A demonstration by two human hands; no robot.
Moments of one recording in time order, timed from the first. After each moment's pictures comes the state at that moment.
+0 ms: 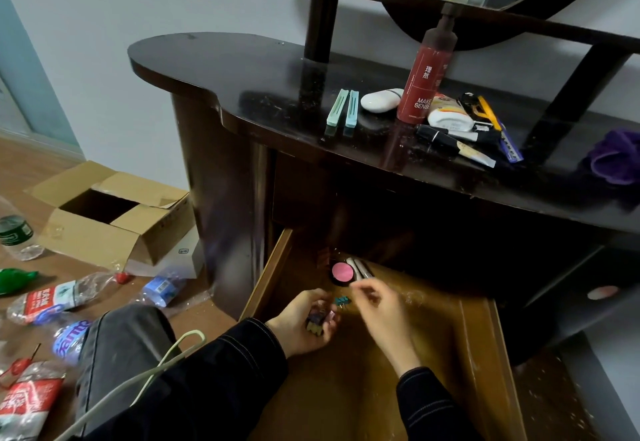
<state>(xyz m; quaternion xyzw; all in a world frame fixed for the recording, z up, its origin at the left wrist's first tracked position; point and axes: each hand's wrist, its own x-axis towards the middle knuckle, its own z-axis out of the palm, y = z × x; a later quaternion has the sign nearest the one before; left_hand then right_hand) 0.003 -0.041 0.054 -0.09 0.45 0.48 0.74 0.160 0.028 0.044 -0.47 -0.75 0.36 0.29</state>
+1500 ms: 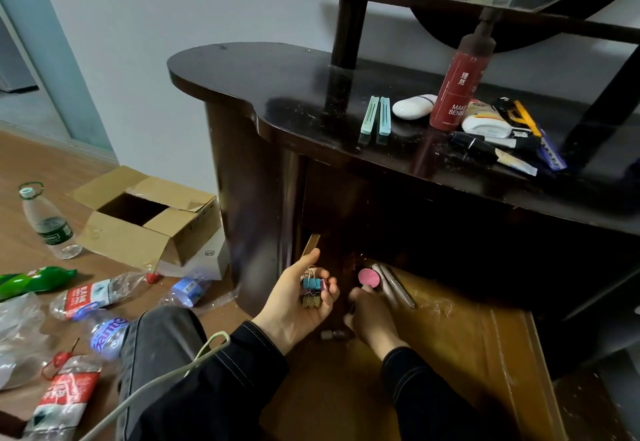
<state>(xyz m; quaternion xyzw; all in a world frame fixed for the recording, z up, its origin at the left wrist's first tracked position) -0.039 -0.084 0.133 -0.03 0.33 0.63 0.70 0.089 0.044 0.000 -0.50 -0.83 0.24 0.04</state>
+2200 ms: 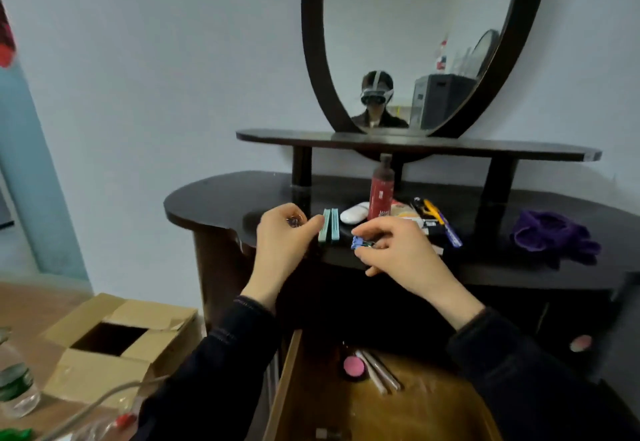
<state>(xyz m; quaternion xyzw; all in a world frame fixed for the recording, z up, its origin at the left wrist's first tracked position) -0.059 -0.041 0.334 0.49 0.62 0.61 0.05 0.132 0.012 0.336 -0.30 -0.78 0.34 0.42</state>
